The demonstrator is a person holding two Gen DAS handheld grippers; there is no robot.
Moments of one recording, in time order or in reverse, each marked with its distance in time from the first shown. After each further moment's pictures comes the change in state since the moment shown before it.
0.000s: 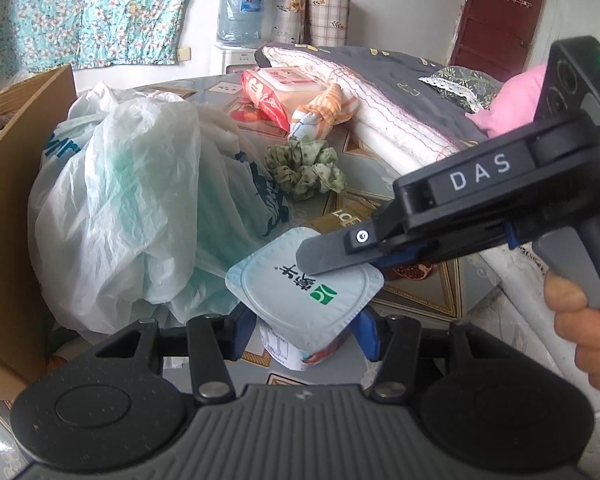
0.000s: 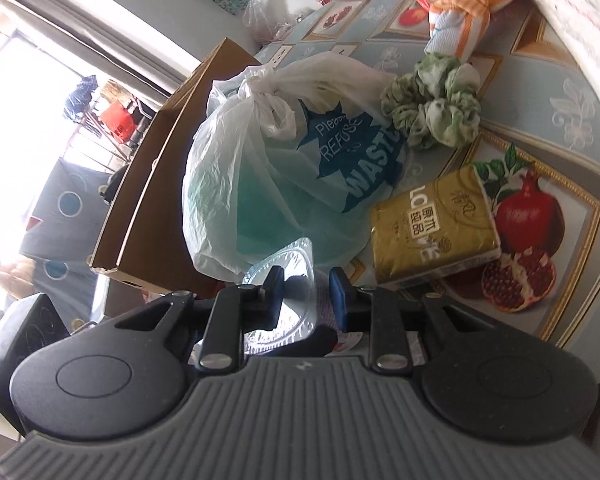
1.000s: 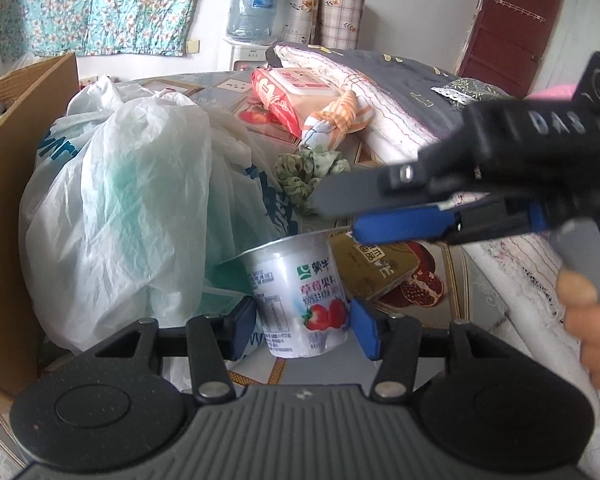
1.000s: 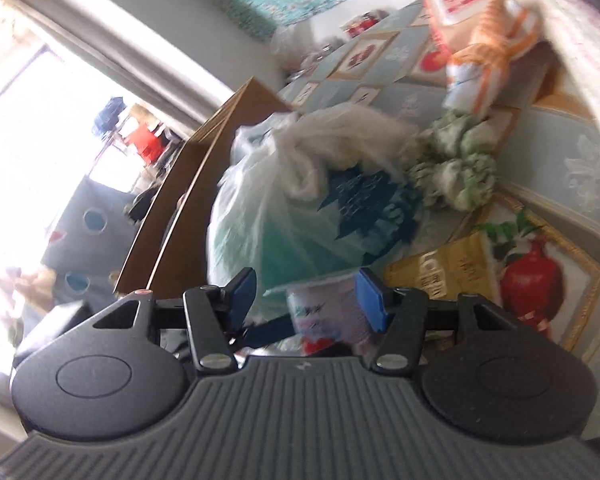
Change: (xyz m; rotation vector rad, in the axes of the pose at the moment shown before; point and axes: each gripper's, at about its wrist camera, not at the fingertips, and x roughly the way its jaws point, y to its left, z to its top) left arm 0.012 0.010 0.013 -0.055 0.005 -0.014; right arm -0.019 -0.003 0.029 -0.032 -0.106 0.035
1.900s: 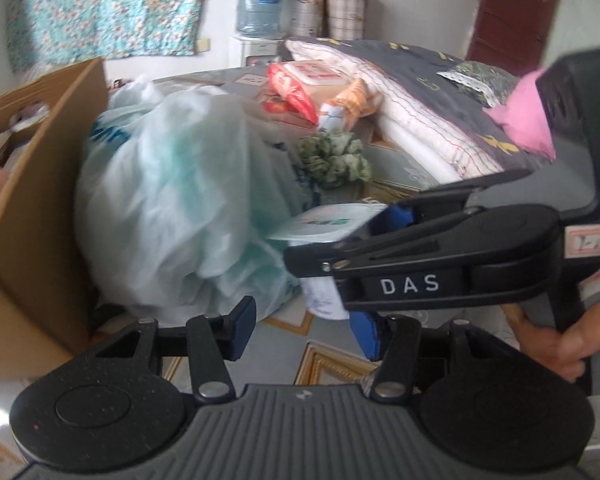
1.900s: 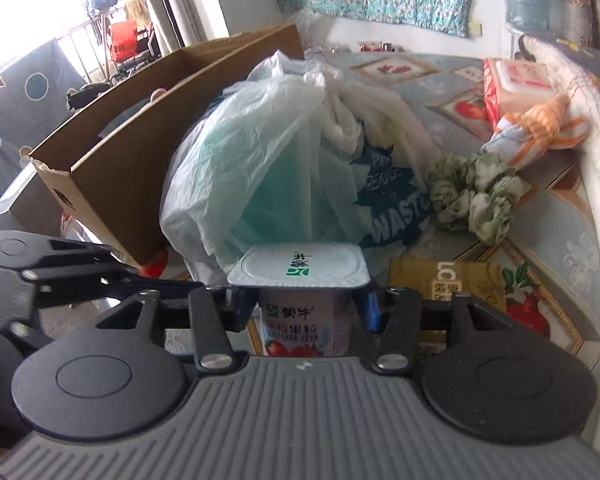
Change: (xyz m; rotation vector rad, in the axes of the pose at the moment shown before) left arm -0.031 0.004 -0.020 0.056 0.028 0.061; right arm 0.038 0.062 -0.054 -0.507 0.020 -0.253
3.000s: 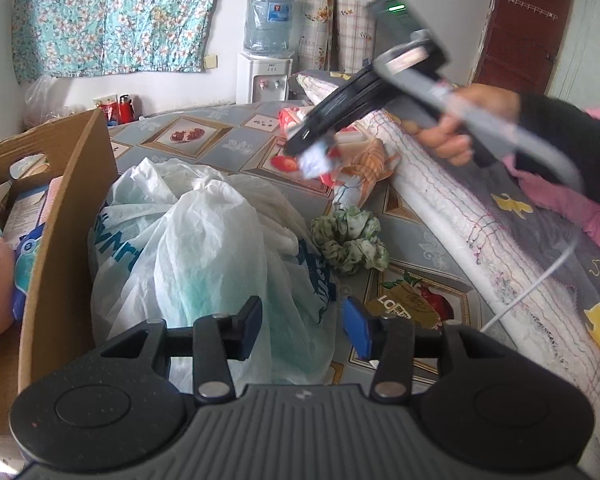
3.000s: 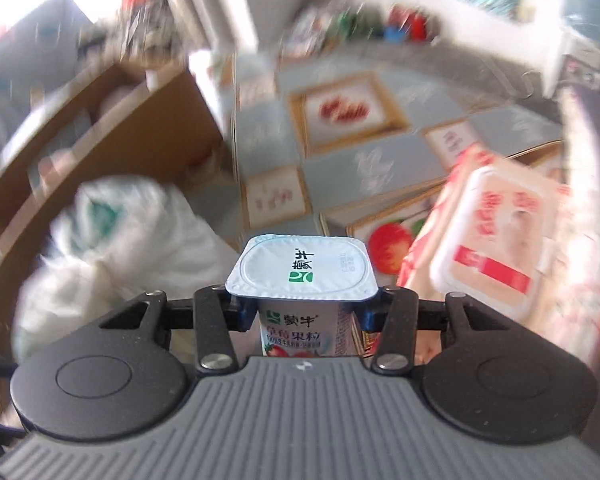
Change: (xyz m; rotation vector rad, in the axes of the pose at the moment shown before) left arm -0.005 0.012 0.077 -0.034 -0.034 0.016; right arm 0.081 -0.152 0.203 -0.078 0.157 0.083
